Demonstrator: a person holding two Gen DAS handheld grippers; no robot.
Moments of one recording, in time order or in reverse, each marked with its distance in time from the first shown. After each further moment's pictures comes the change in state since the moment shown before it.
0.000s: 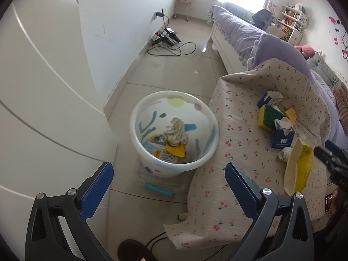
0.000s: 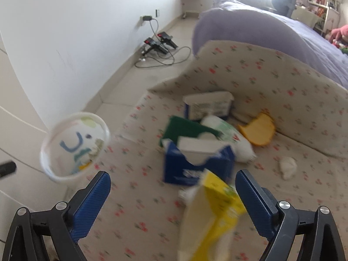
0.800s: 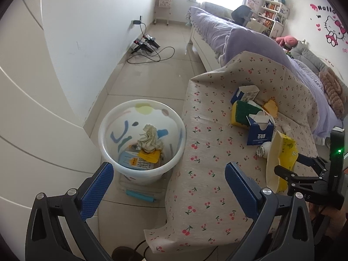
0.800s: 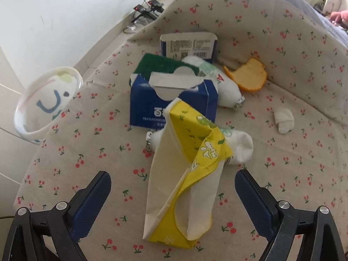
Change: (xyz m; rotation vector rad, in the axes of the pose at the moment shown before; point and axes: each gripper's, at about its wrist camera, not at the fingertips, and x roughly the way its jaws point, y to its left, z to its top) left arm -0.007 -0.053 0.000 0.108 -0.032 -0.061; right arm 0.041 -0.022 -0.046 0.003 0.175 -0.026
